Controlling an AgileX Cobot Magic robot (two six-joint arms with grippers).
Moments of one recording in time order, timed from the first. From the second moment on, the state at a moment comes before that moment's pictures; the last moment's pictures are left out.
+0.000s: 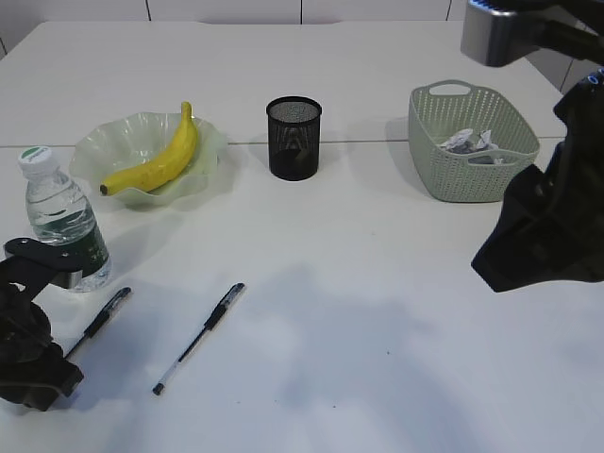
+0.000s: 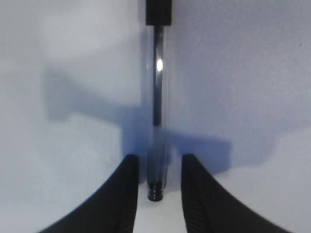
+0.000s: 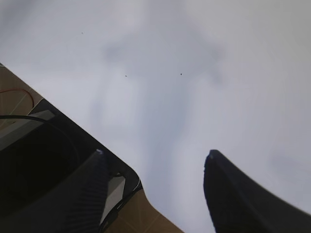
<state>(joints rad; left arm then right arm) -0.27 1.73 -0.70 0.06 0.54 -0.03 0.57 1.24 -1.21 0.06 1.24 -0.12</state>
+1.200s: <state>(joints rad) -0.27 1.64 -0.71 0.03 0.63 -0.03 0.57 1.24 -1.21 0.06 1.24 -0.12</state>
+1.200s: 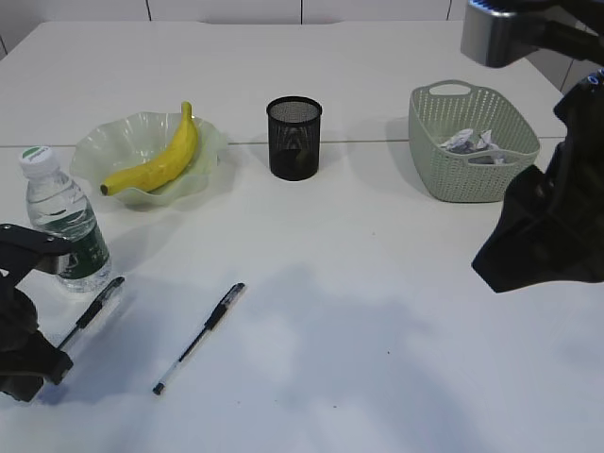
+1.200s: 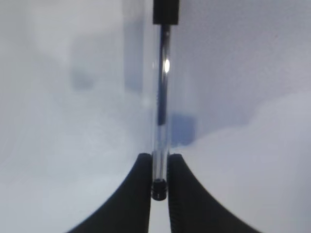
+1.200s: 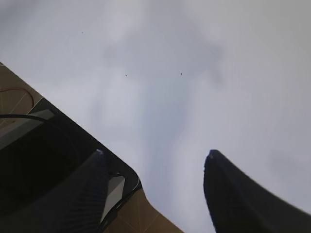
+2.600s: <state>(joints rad) -0.49 1.30 -0.71 -0.09 0.40 -0.02 0.57 1.24 -1.20 0.11 0.87 -0.13</state>
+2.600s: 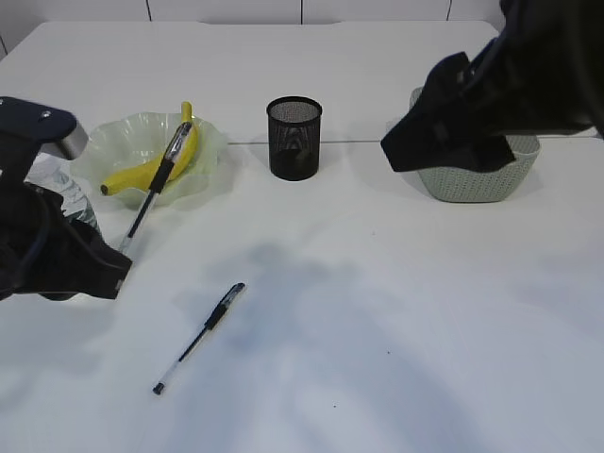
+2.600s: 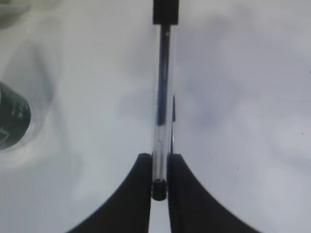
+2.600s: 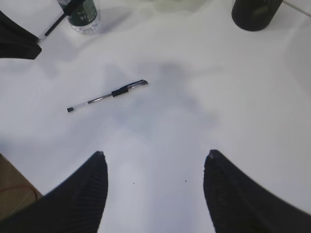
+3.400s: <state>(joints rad) -0.63 1.30 -0.71 -0.09 -0.05 -0.02 0.57 1.24 -1.19 0.24 0.53 -0.14</state>
